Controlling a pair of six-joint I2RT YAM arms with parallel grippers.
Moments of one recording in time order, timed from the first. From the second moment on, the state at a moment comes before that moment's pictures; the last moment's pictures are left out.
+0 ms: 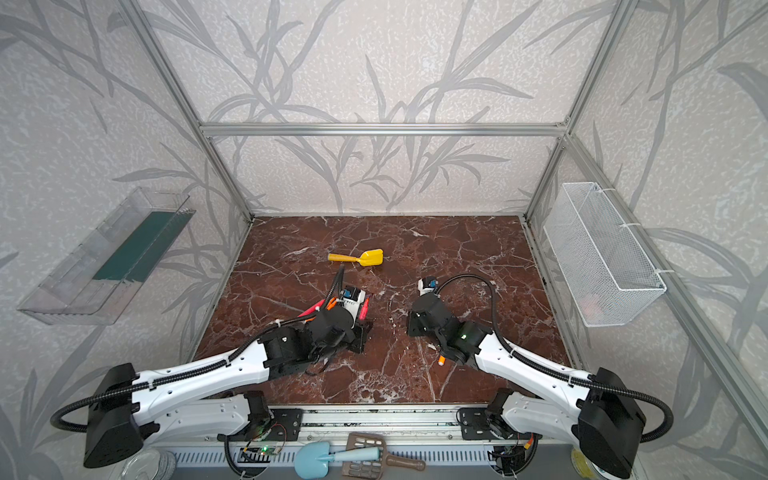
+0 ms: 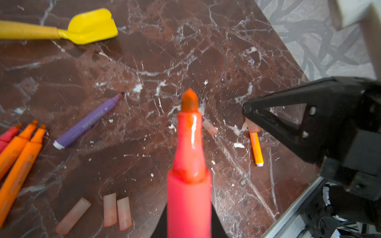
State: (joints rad) left arm -1.02 1.13 0.80 -0.32 -0.26 -0.61; right arm 0.82 1.08 0.67 -0.26 0.23 0.73
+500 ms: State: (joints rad) left arm -1.02 1.19 0.61 -0.11 -0.16 -0.66; right arm 0.77 0.83 0.54 -0.13 0.16 0.75
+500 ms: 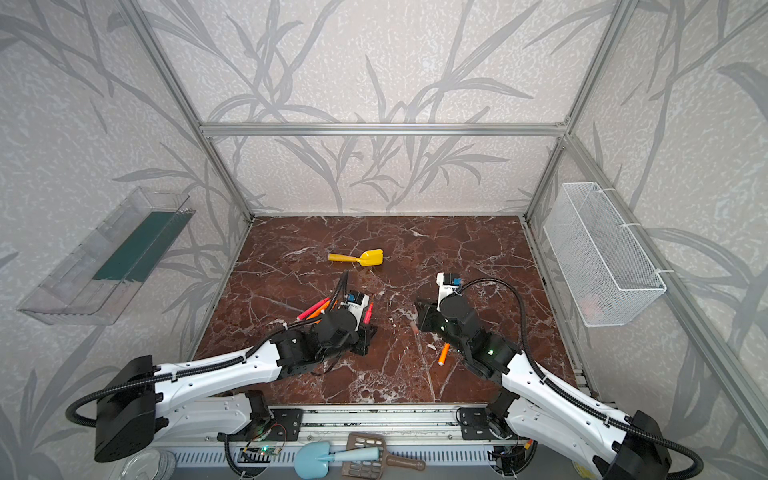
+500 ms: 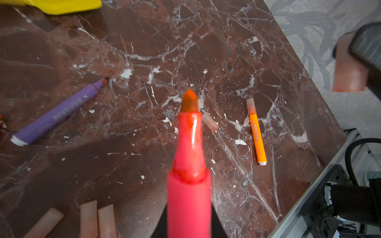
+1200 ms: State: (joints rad) left arm -1.07 1.25 0.62 0.07 -0.01 -0.71; right arm 0.75 0.71 0.34 0.08 0.08 0.89
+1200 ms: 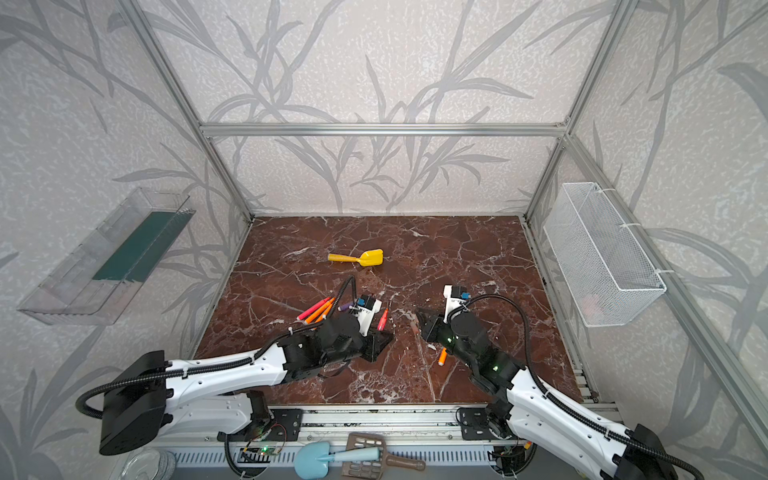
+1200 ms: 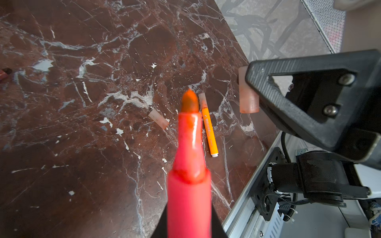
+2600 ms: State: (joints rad) left arm -1.13 1.41 0.69 0.20 0.05 -0.74; right arm 0.75 0.84 0.28 0.38 0.12 1.01
